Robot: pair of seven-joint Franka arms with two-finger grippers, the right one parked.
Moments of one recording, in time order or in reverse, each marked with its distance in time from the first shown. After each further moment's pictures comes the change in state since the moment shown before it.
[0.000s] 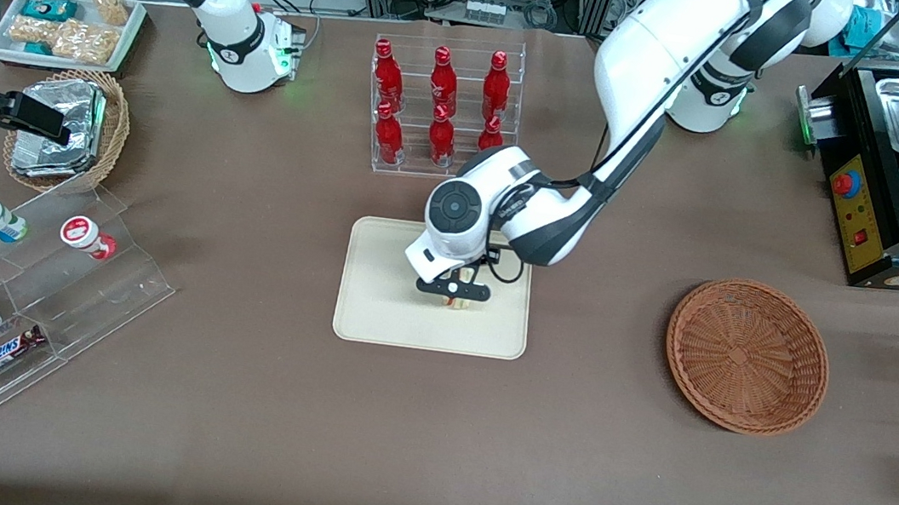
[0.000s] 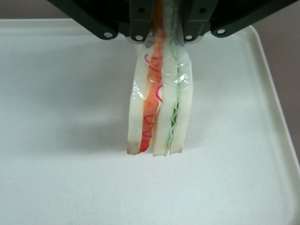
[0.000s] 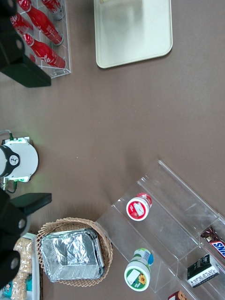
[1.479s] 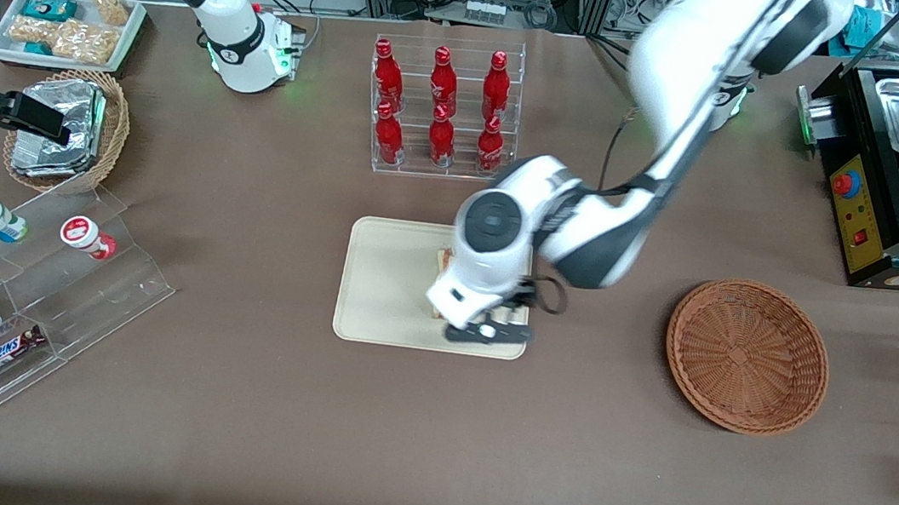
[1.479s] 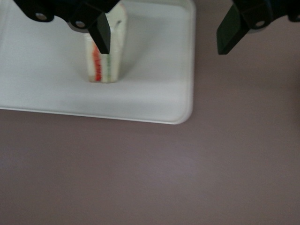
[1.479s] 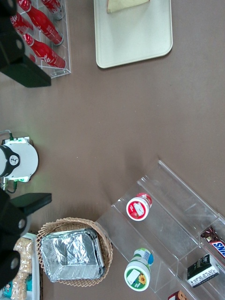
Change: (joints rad) arm 0.115 -0.095 0.073 0.179 0.040 -0.164 0.054
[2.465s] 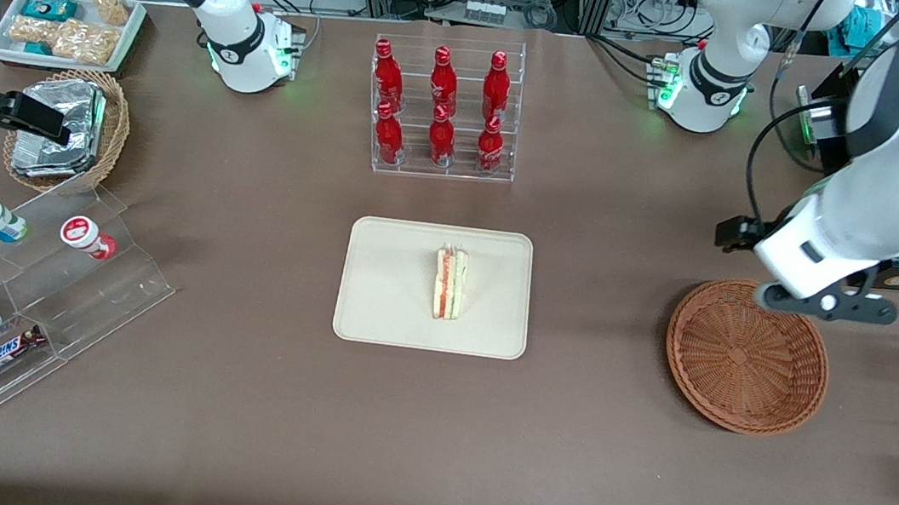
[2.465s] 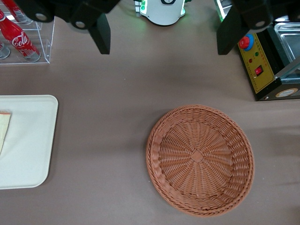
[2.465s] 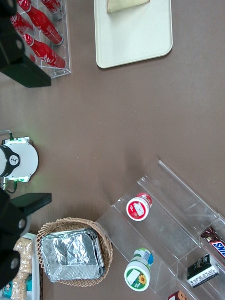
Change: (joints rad) arm 0.400 -0.475 0.010 -0.152 -0.029 -0.510 0.535
